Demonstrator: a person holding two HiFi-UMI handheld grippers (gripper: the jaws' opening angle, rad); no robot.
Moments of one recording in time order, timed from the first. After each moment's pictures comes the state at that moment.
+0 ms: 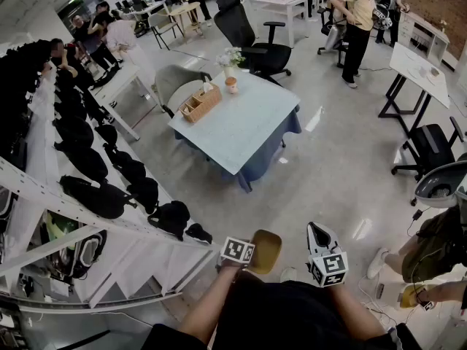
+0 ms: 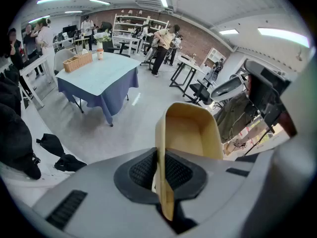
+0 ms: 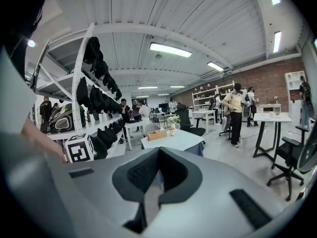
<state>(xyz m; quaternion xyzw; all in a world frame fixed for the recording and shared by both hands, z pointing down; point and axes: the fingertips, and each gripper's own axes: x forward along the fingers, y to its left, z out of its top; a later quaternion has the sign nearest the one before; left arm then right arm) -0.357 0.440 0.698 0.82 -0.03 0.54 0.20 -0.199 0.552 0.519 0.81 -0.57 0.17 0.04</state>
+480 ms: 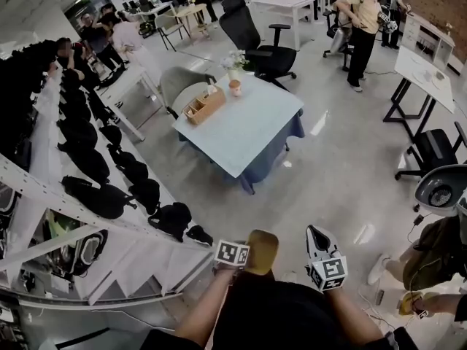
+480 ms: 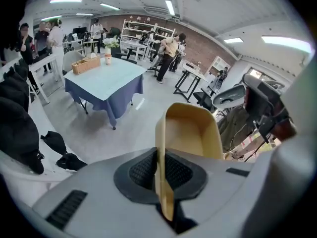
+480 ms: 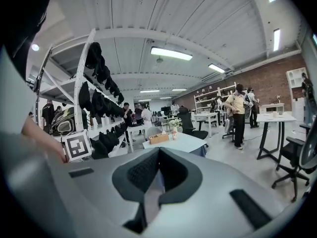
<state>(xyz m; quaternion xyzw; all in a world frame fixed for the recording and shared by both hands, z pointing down) -0.350 0.430 0.669 0.83 -0.06 0.51 0.22 -0.188 0.554 0.513 0.80 -0.58 0.15 0.03</state>
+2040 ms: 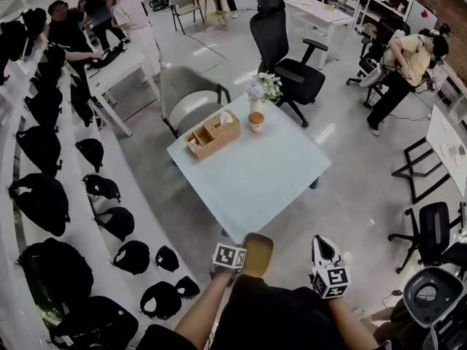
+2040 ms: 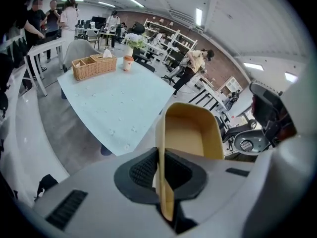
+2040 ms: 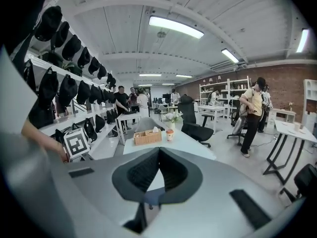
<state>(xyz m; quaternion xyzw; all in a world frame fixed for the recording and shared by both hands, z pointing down) -0.124 0.069 0.731 0.82 -0.10 0.47 0.31 0.060 0.184 0.550 0.78 -0.58 0.19 0.11</state>
